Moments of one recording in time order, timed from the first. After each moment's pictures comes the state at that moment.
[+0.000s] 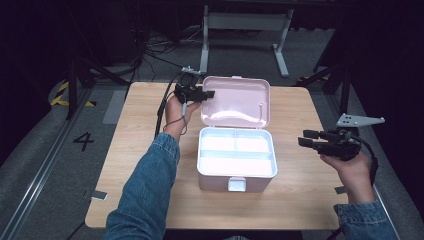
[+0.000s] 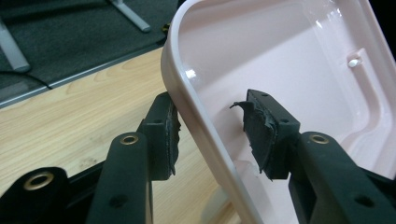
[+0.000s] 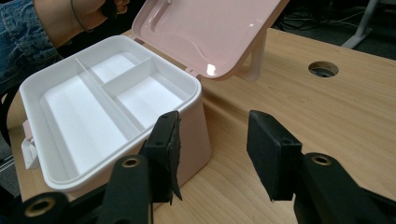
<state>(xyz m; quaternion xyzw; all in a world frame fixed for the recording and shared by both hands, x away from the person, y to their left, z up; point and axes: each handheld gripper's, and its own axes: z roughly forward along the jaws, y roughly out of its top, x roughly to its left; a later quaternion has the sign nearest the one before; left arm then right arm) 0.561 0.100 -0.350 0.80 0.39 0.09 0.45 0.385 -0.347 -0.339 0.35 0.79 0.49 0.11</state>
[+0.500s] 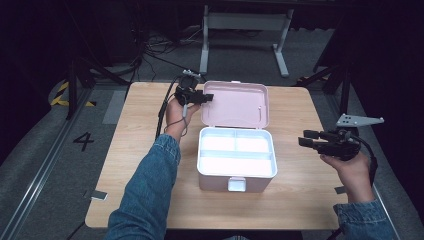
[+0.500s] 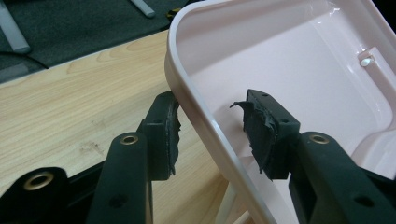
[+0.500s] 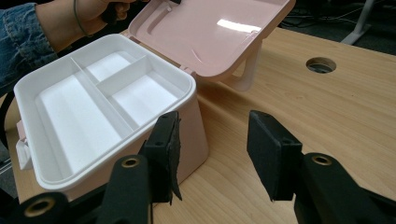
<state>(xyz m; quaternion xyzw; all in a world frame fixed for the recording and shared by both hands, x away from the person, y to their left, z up) 0.567 0.100 -0.364 0.80 0.41 0.08 0.44 0.387 -0.350 -0.343 0.35 0.79 0.49 0.10</state>
